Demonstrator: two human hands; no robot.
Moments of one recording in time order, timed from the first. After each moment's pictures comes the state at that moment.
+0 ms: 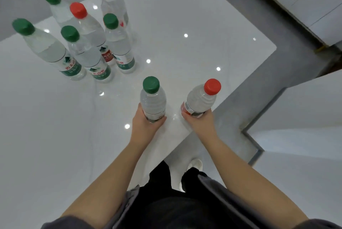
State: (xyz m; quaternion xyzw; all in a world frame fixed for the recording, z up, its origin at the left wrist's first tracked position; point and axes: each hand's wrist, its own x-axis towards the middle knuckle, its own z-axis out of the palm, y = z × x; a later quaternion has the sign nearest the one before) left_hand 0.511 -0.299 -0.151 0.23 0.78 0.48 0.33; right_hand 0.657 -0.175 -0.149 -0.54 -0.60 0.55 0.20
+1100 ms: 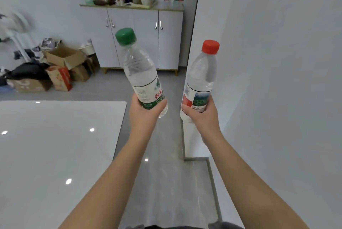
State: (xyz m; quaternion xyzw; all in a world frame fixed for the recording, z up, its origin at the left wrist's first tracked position) left_hand 0.811 -0.069 0.063 0.48 0.49 0.56 0.46; right_hand 0.970 -0.100 0.056 -0.59 -0.42 0.35 0.60
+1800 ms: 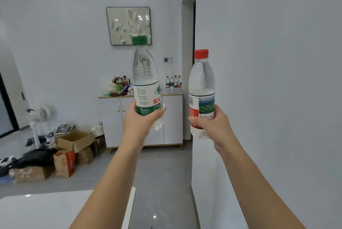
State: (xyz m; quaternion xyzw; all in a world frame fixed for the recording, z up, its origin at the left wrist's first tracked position) left_hand 0.770 -0.002 0.251 0.56 0.37 0.62 0.41; right_hand 0.960 -0.049 0.236 -0.50 -0.47 0.29 0.67
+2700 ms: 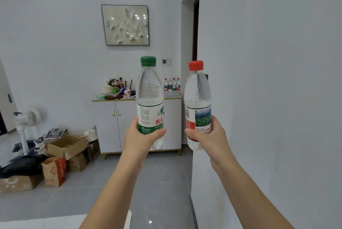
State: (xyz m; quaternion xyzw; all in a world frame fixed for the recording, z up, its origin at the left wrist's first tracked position) left_hand 0.776 0.092 0.243 0.57 0.37 0.58 0.45; right_hand 0.955 0.046 0.236 -0.50 -0.47 0.27 0.68
